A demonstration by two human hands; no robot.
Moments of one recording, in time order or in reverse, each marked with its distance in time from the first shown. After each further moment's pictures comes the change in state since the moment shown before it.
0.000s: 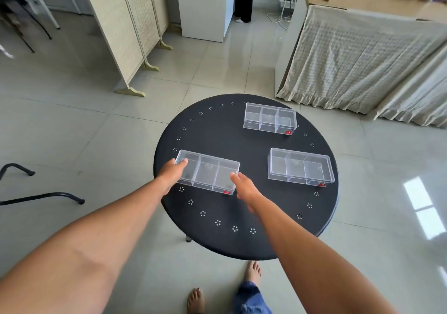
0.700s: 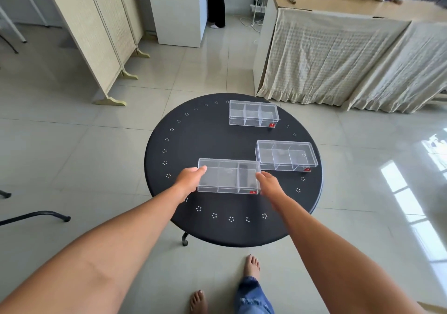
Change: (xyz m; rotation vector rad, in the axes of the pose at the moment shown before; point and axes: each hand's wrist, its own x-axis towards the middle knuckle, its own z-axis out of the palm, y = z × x) left_hand -0.044 0.006 0.054 -0.019 -0.223 0.090; right_hand -0.032 0.039 -0.061 0.033 0.340 -0.013
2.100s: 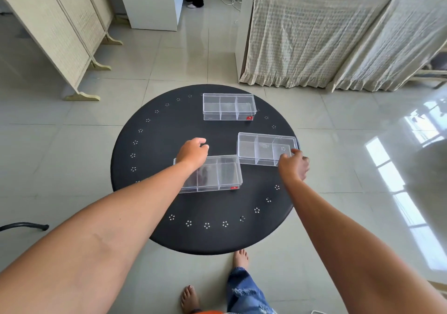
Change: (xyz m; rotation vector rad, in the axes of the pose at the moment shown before) left_hand 0.047 0.099 0.072 0.412 0.129 0.213; right_hand 0.058 -0.011 -0.109 -0.128 0.619 0.143
